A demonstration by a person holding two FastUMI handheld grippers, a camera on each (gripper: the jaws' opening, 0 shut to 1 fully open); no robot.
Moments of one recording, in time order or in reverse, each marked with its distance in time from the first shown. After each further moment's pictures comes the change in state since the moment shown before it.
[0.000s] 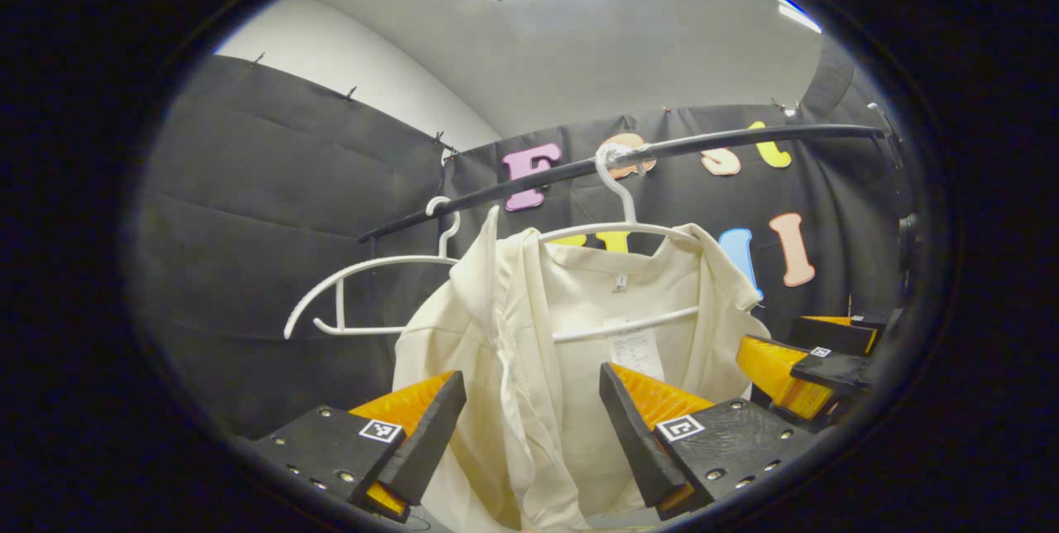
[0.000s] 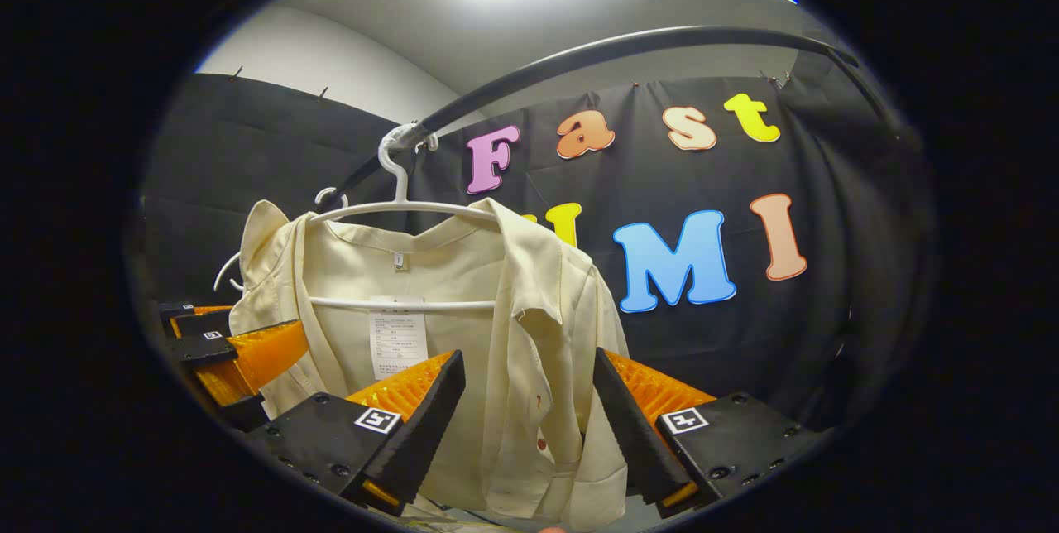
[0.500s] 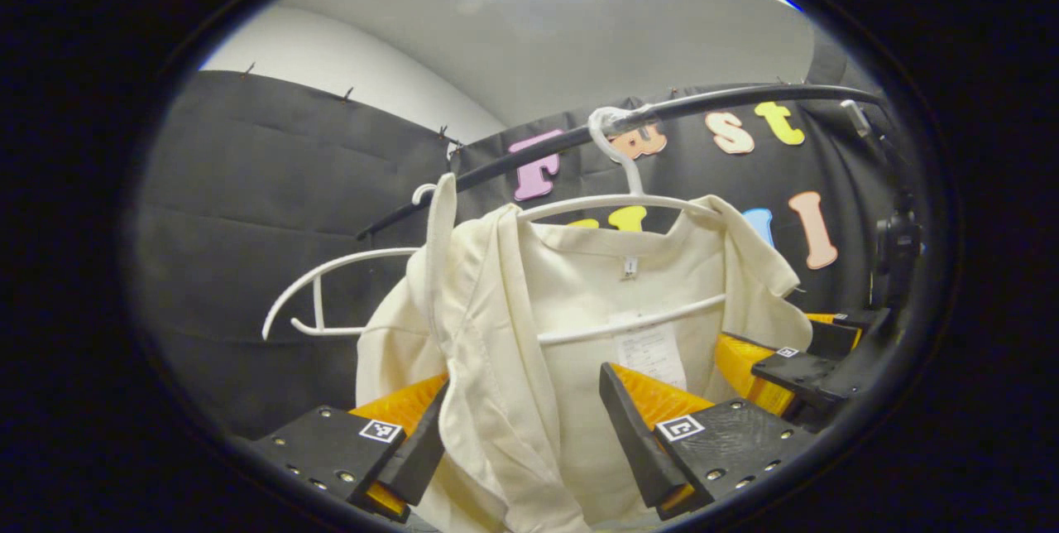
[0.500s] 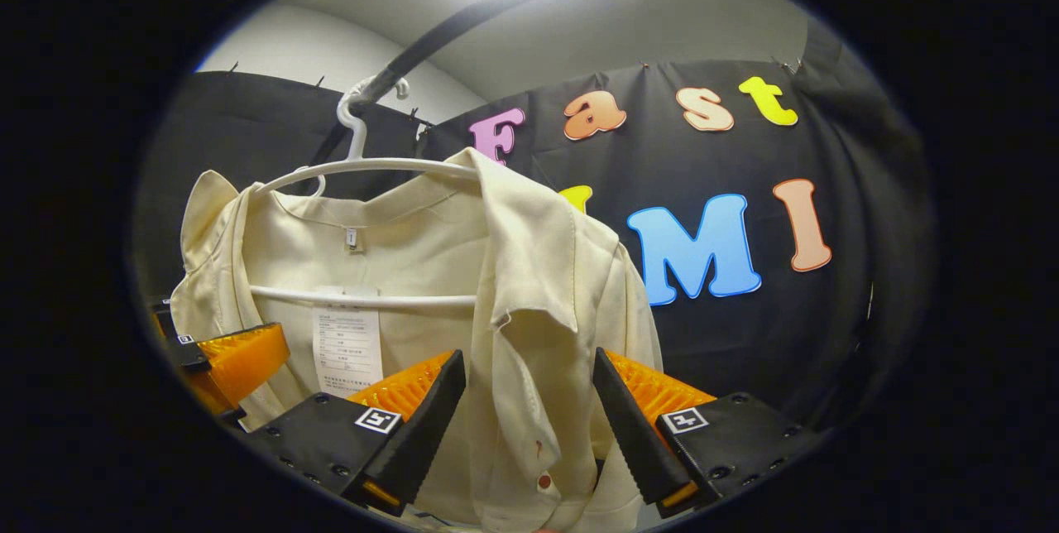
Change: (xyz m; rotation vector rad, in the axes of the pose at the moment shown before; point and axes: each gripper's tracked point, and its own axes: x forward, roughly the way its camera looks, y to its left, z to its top) left arm 0.037 -0.008 -0.017 0.048 0.040 0.073; right arm 0.064 -0.002 -0.018 0.011 0.037 0.016
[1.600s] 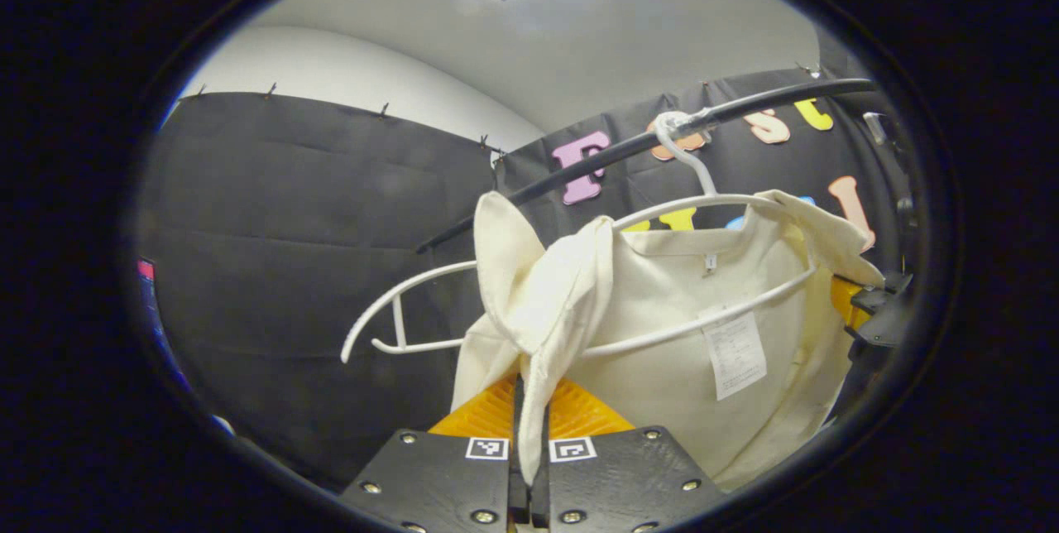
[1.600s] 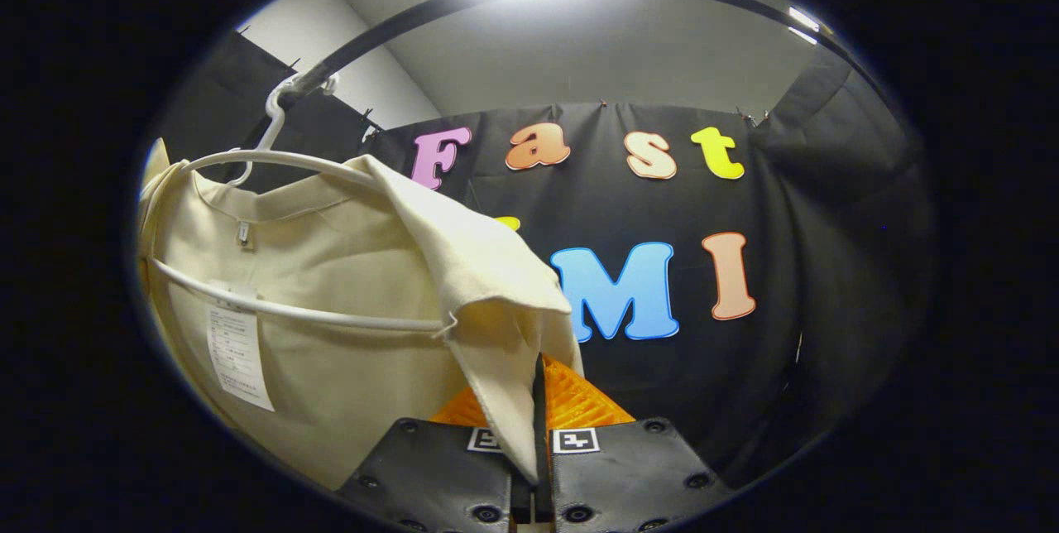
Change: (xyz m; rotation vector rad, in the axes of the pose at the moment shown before) left arm -0.025 0.070 0.022 0.058 -0.032 0.175; right arm 0.001 -0.081 0.039 -0.137 -0.137 -0.287
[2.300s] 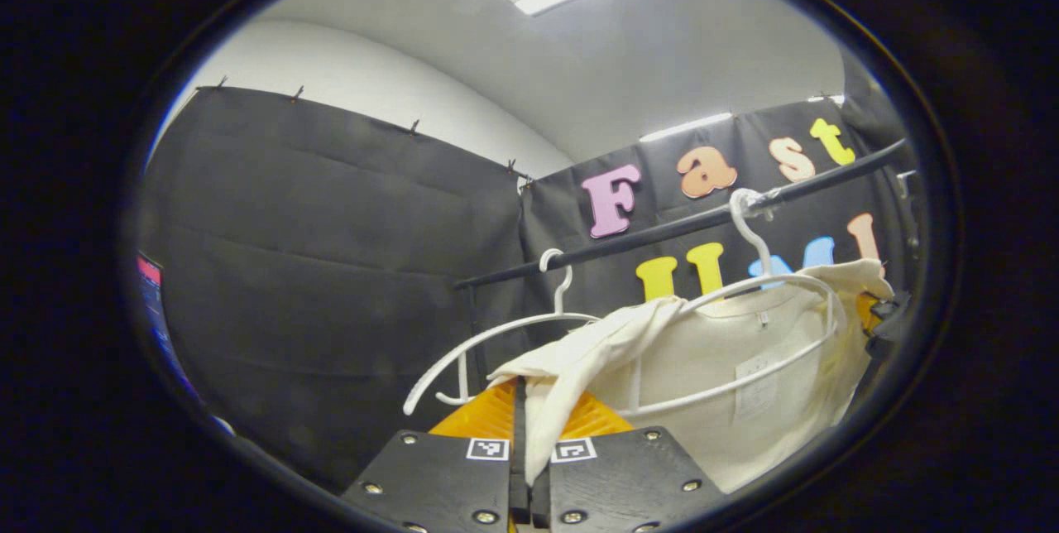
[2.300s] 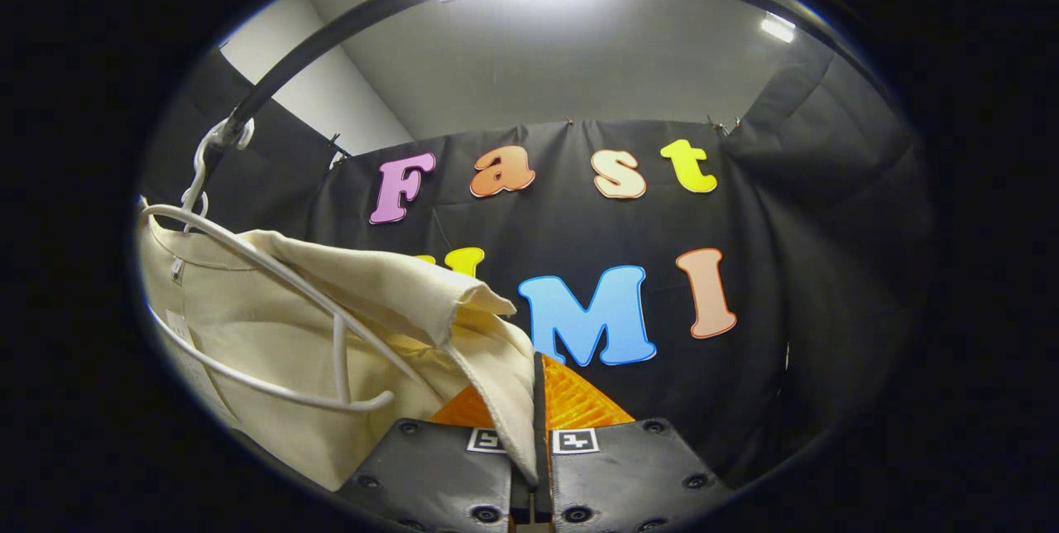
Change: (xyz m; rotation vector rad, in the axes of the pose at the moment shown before) left arm 0.009 0.059 0.052 -0.078 -0.074 0.031; right arm 0.029 -0.033 0.028 0.067 -0.055 -0.040
